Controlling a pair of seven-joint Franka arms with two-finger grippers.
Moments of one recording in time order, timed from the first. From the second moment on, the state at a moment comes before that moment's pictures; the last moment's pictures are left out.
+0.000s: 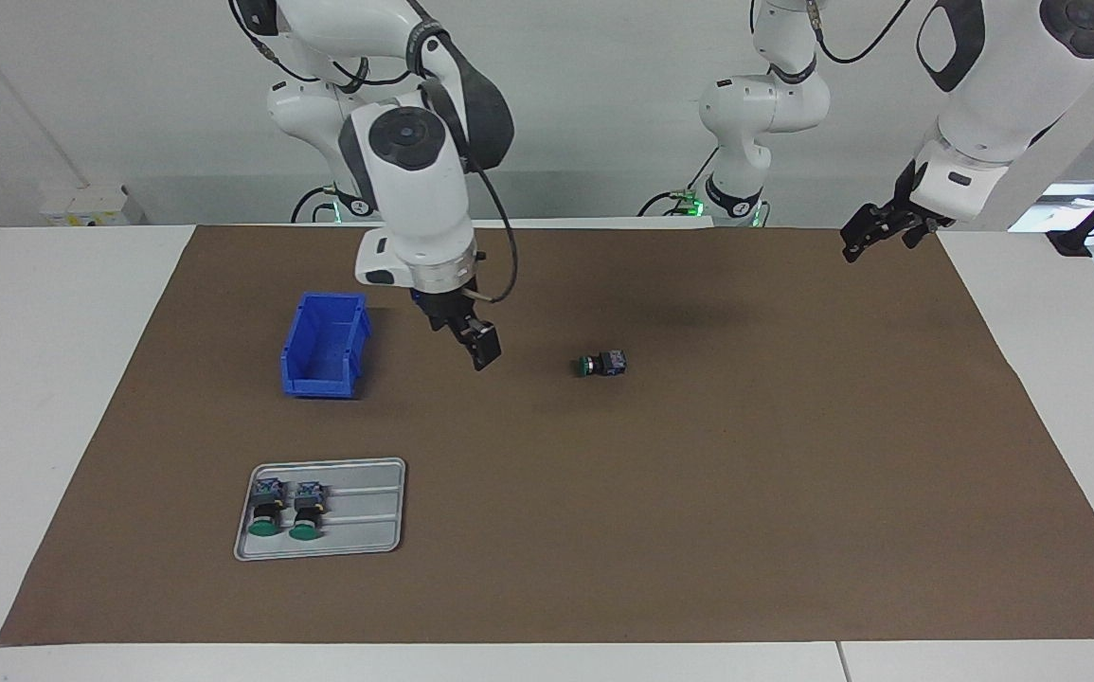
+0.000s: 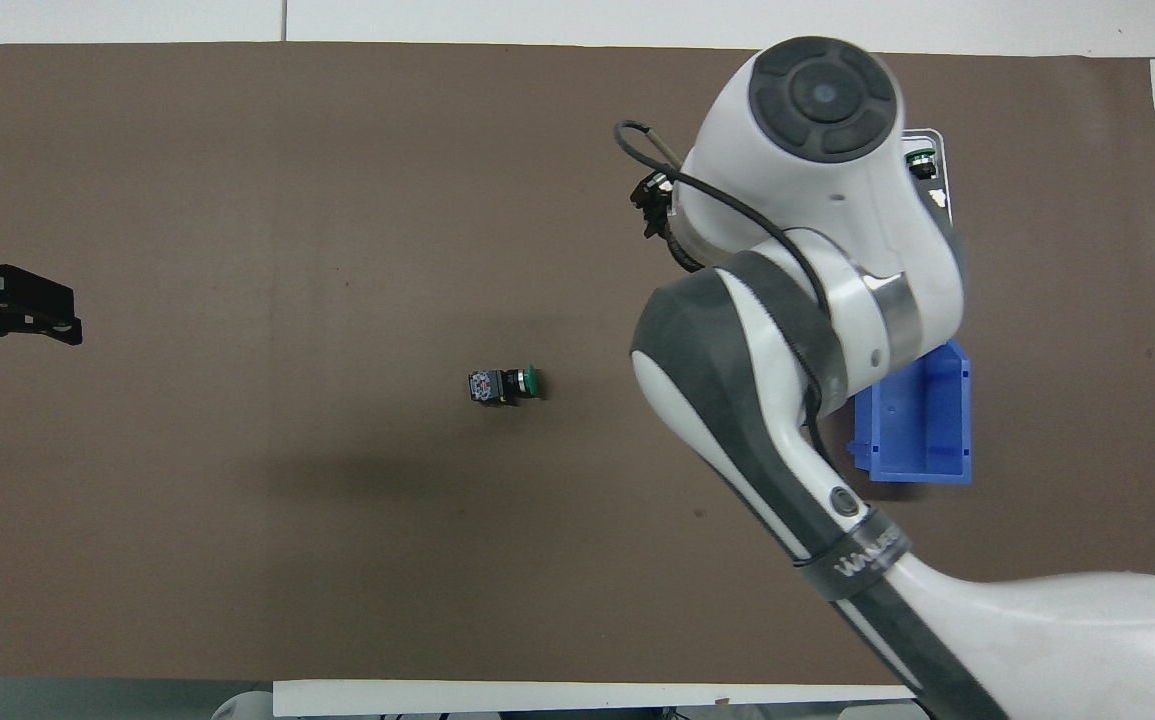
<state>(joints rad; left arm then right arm) -0.08 -0.11 -0.05 -1.76 0.01 1.51 -0.34 0.25 0.24 0.08 -1.53 0.01 1.73 0.98</state>
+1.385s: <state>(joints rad) -0.48 0.15 -0.06 -1.82 -0.06 1.86 -1.71 0.05 0.00 -0.06 -1.58 -0.03 1.46 0.05</state>
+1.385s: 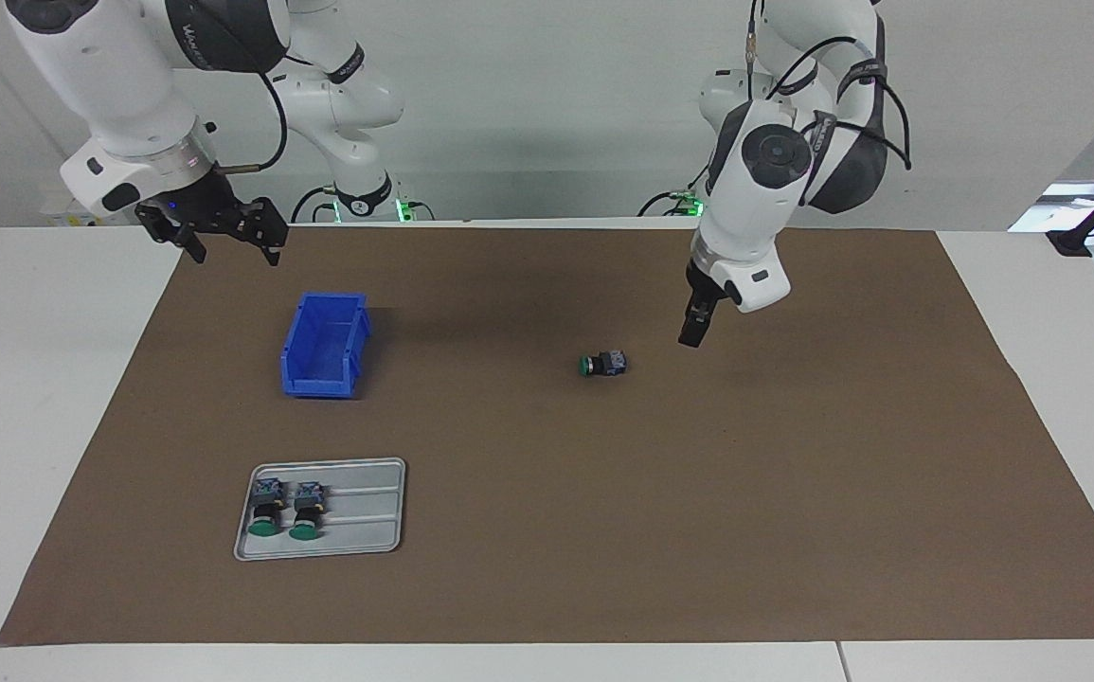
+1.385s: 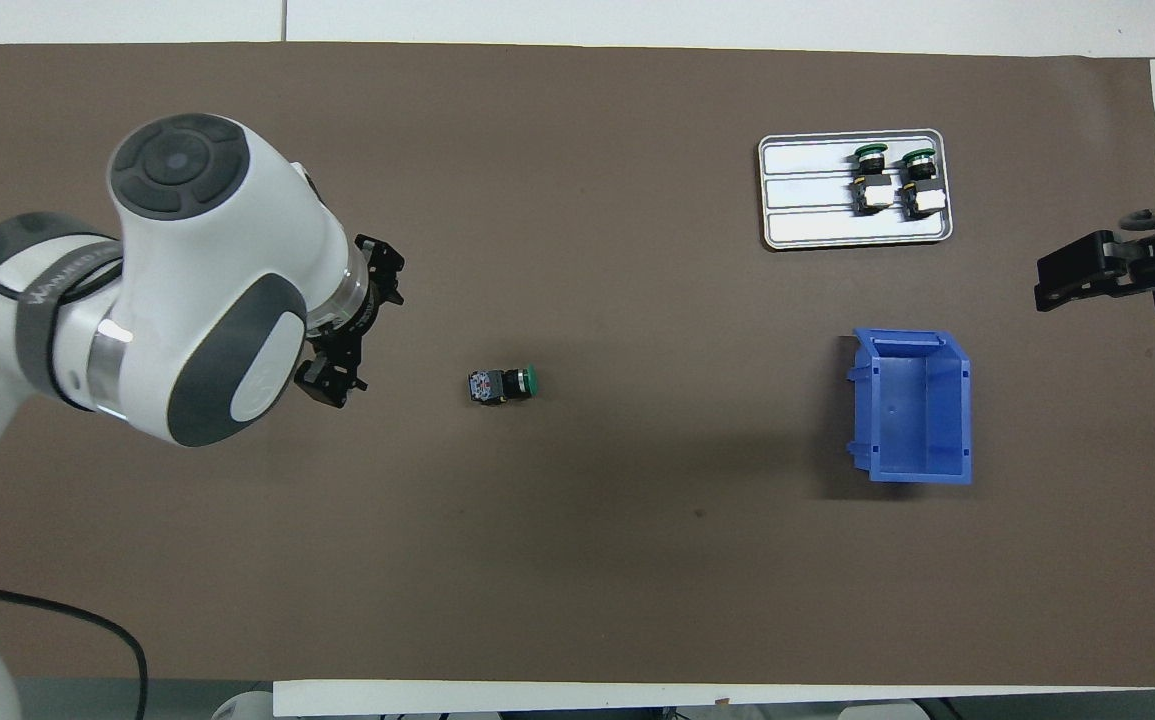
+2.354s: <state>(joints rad) -0.67 0.31 -0.06 -1.93 -0.07 2.16 -2.10 0.03 -0.01 -0.06 -1.59 -0.03 1.46 0.05</state>
